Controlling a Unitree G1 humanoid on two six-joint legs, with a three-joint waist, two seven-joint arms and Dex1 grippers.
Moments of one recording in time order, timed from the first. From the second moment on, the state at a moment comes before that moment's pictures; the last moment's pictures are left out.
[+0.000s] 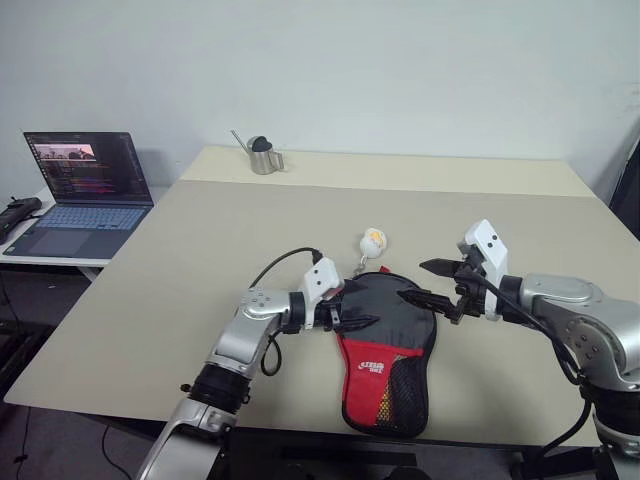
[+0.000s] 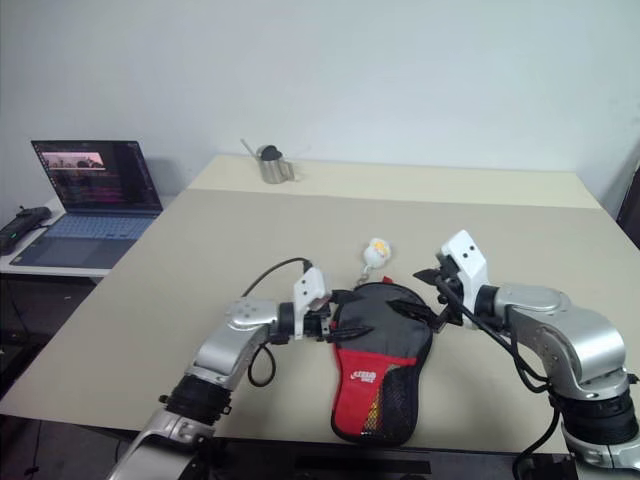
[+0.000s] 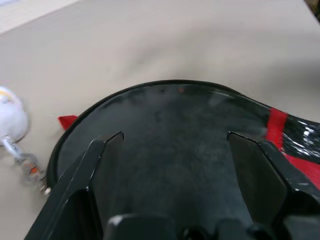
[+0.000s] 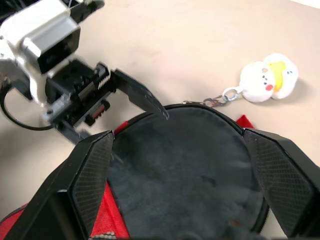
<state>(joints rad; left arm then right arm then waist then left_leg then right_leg) -0.58 0.25 -0.23 0.30 -0.09 0.13 -1.03 -0.50 -0.64 -0.08 -0.41 0.57 1.08 0.70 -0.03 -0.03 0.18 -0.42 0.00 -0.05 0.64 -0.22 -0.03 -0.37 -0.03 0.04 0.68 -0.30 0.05</state>
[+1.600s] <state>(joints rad) -0.46 0.27 -0.27 0.18 -0.07 0.19 -0.90 -1.25 -0.06 0.11 1.34 -0.07 0.08 0.28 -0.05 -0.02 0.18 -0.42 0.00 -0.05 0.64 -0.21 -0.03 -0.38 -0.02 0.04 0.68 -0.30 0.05</state>
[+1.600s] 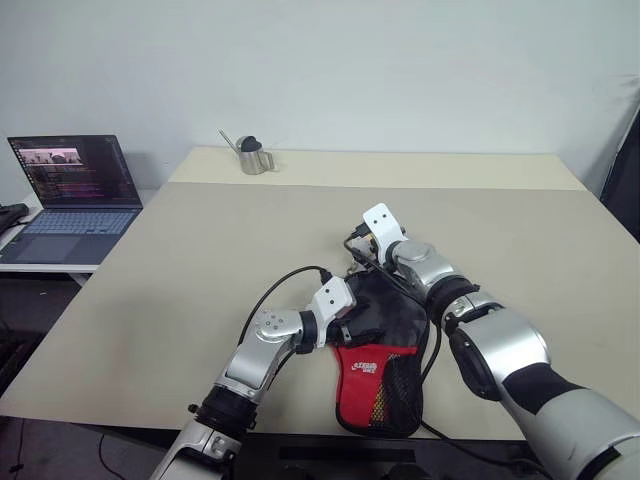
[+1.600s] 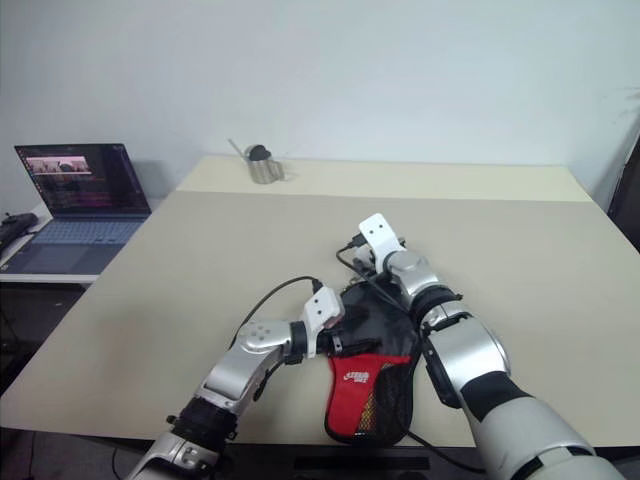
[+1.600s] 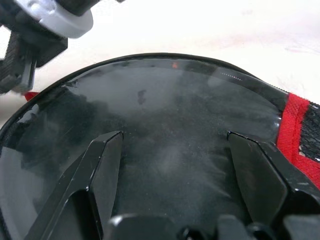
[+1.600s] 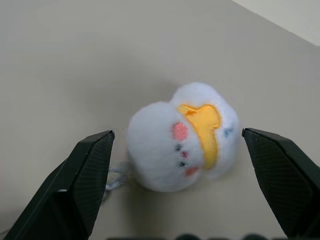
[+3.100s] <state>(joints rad) -0.48 0.24 -0.31 0.25 -0.07 0.13 -0.88 -1.09 -0.40 0.23 1.16 -0.32 -0.04 0.46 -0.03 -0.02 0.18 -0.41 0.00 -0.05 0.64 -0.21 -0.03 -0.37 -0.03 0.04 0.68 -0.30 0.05</state>
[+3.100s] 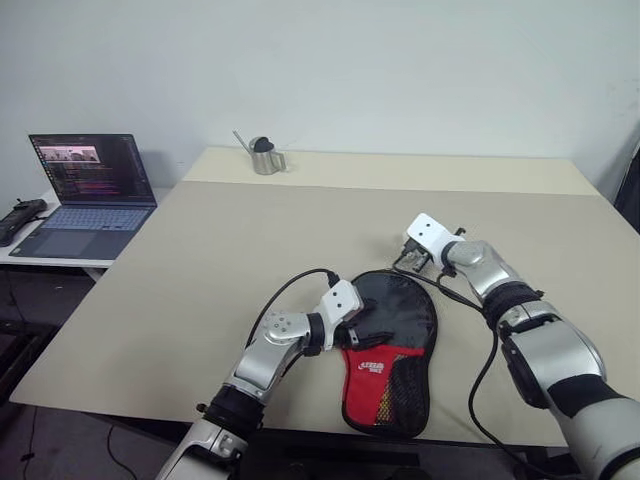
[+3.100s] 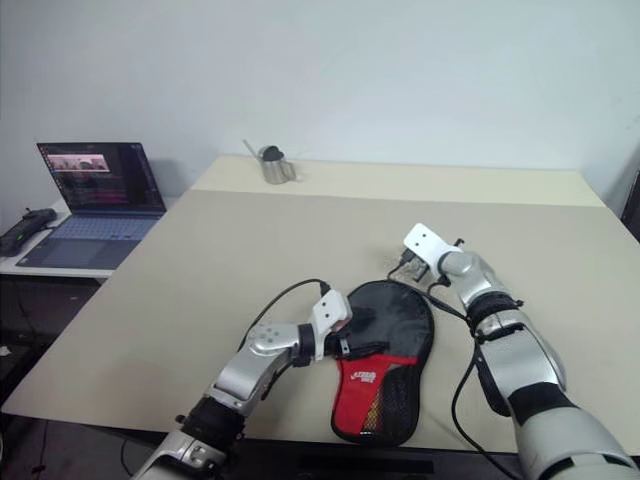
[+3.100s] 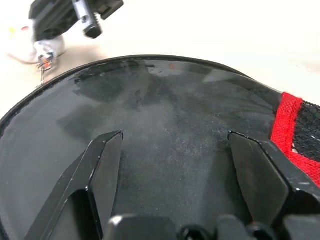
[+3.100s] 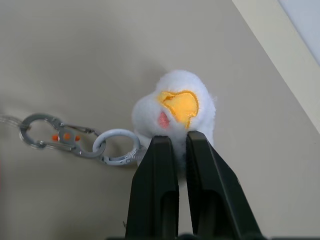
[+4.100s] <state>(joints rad) -0.57 0.19 -0.31 0.40 -0.05 0.08 -0.82 -0.40 -0.95 0.17 -0.11 -0.16 0.43 1.03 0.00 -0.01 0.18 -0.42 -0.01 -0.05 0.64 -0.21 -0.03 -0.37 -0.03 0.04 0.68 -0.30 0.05</state>
